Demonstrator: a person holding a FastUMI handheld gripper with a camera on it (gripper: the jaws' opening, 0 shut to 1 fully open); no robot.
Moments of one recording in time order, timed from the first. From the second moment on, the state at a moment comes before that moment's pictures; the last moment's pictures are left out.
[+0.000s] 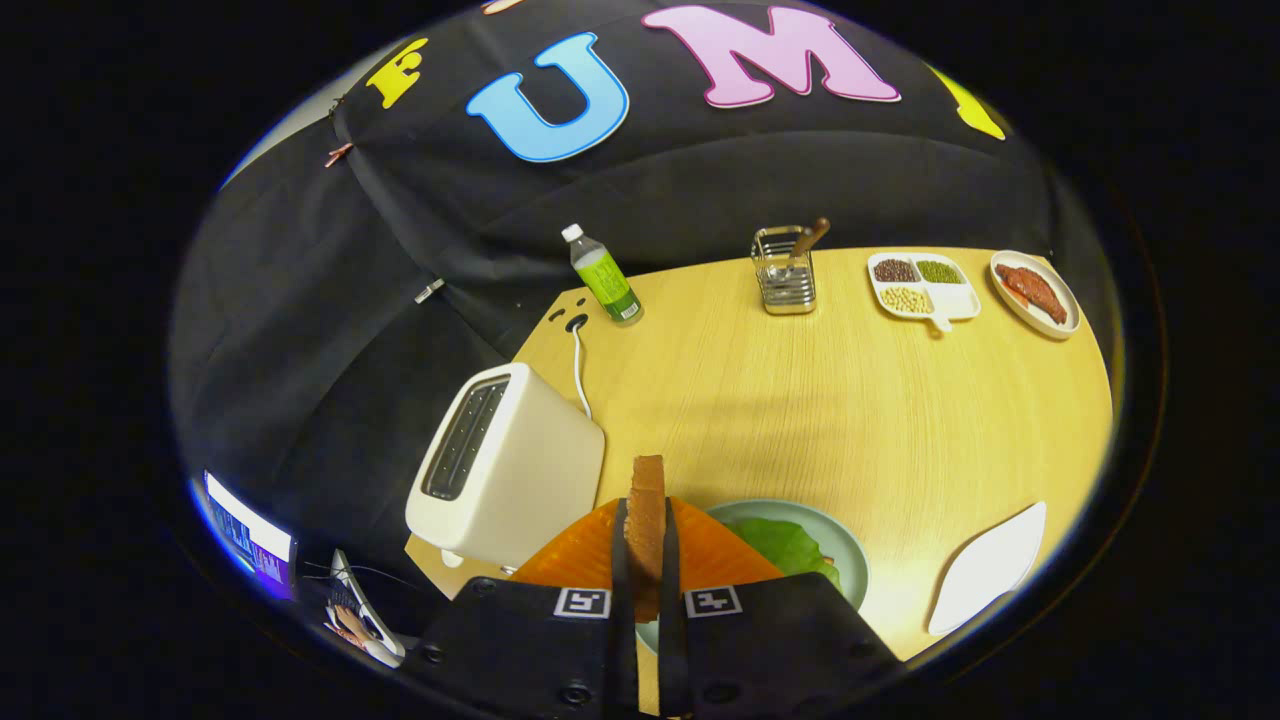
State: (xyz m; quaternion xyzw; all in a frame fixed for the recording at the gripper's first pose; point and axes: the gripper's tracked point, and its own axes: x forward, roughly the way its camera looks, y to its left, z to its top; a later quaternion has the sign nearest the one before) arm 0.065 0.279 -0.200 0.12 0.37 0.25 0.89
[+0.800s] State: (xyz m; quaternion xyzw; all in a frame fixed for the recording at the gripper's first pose) arm 0.067 0.185 -0.296 0.02 0.38 0.17 0.91
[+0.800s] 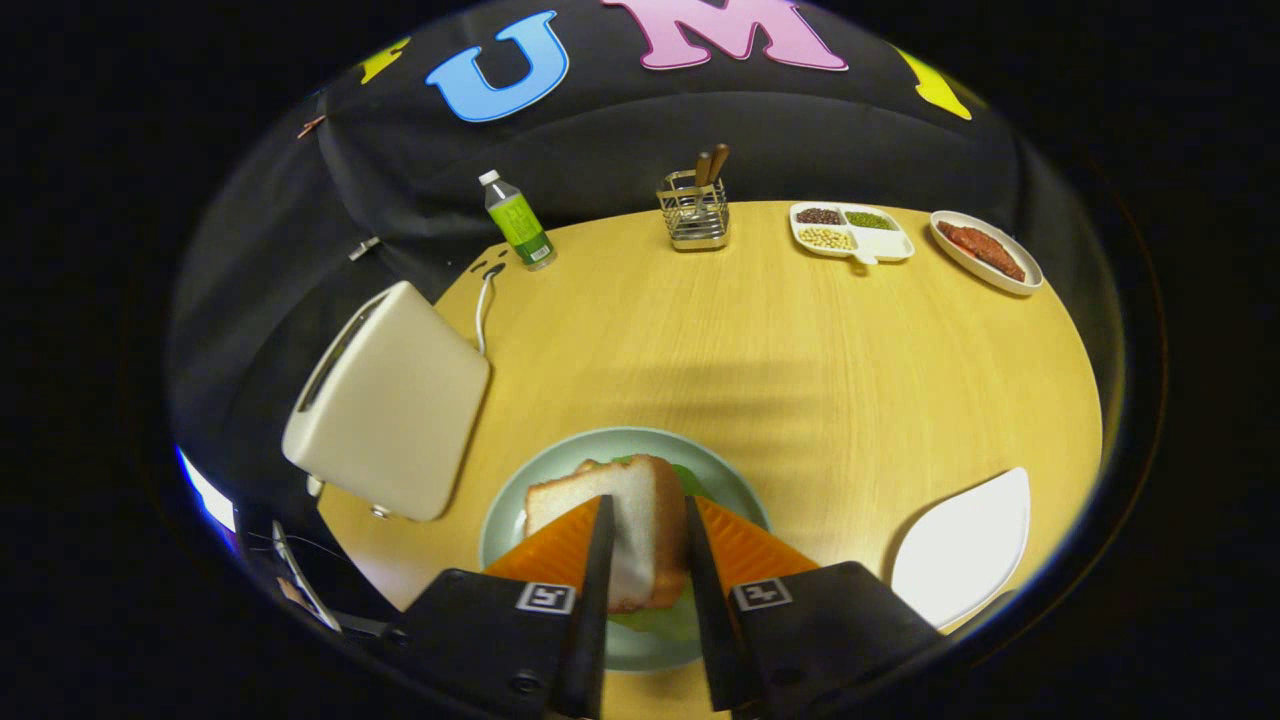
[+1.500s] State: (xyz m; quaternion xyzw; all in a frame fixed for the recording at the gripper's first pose) arm 0.068 0.112 -0.154 -0.05 0.19 0.12 0.97
